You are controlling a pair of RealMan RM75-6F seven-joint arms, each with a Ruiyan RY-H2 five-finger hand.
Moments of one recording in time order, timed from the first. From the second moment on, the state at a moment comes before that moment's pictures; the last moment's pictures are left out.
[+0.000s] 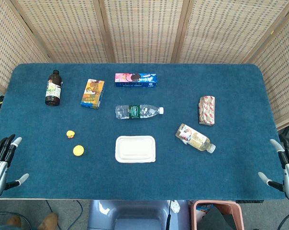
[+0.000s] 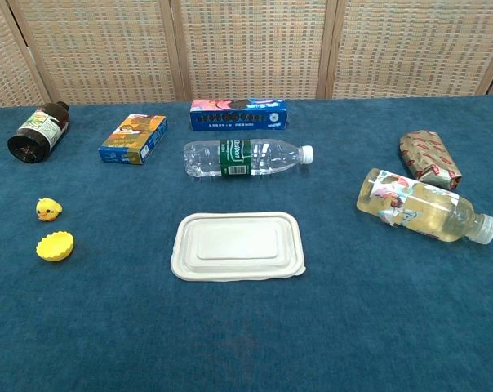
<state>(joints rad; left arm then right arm) -0.03 -1.02 0.01 -1.84 1.59 1.55 0.19 -0.01 -1.05 0.08 -1.68 -1.55 1.62 0.03</state>
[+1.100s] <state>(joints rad) -0.52 -1.40 -0.17 -1.18 1.29 0.89 0.09 0.02 -1.03 0.10 -1.68 -1.46 1.52 0.06</state>
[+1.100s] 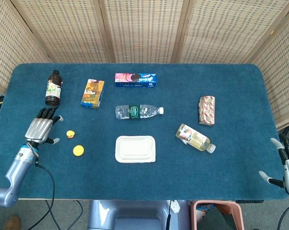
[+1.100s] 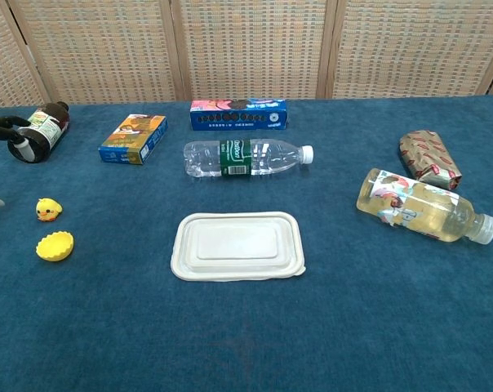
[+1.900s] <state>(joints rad) -0.60 -1.55 -0.16 -0.99 1.21 0.79 0.06 0.03 -1.05 0.10 -1.65 -1.46 1.50 0.09</state>
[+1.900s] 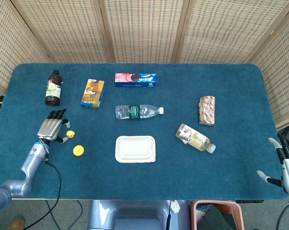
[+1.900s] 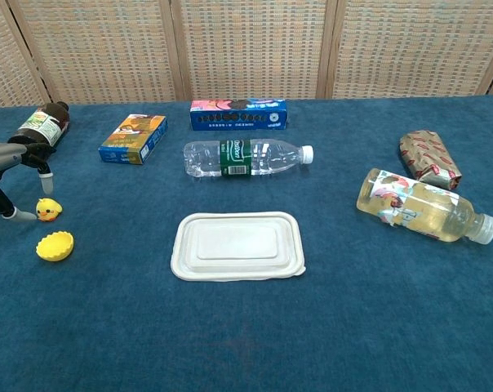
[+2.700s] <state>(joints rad) -0.62 -1.55 -0.16 -1.05 1.15 0.79 0.14 0.04 -1.05 0.10 -1.64 -1.45 1.50 0.09</state>
